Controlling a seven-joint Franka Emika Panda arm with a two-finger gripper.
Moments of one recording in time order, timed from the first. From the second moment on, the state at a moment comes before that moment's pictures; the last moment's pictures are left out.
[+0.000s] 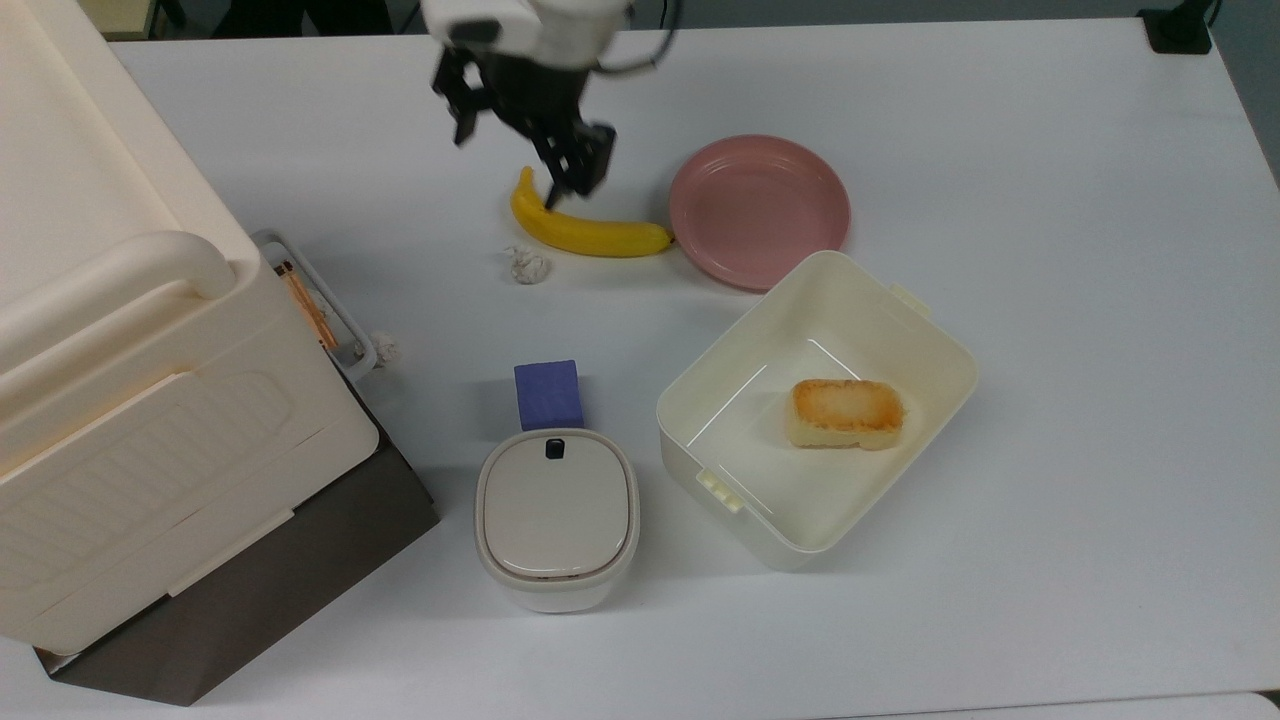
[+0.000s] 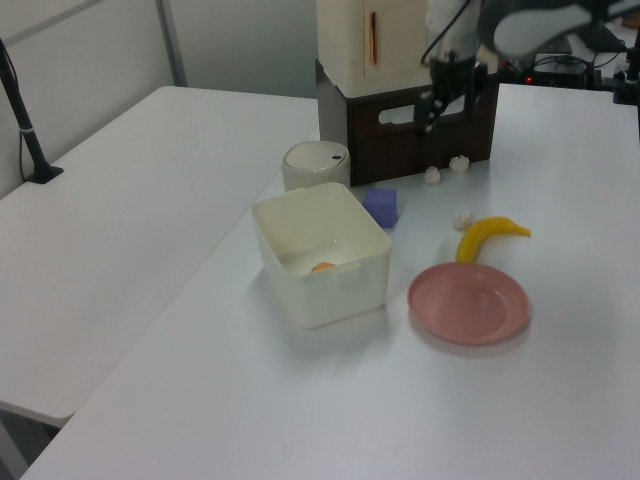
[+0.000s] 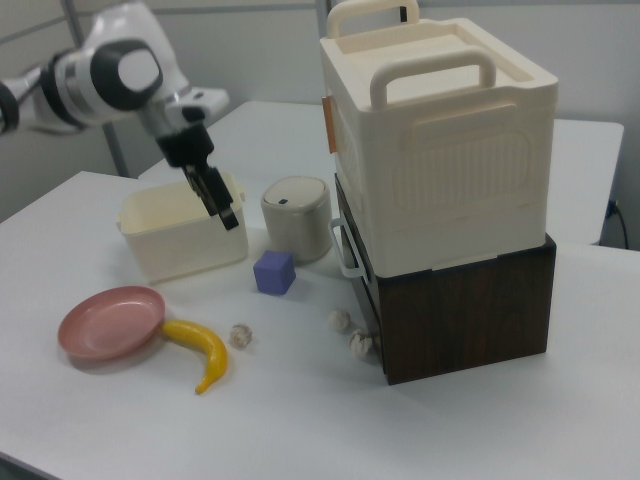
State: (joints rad) arm -0.14 0.08 0.23 -1.74 -0.30 1.83 0.71
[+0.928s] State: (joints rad) arm -0.14 -0.06 0.00 -1.54 -0.09 1.57 0.16
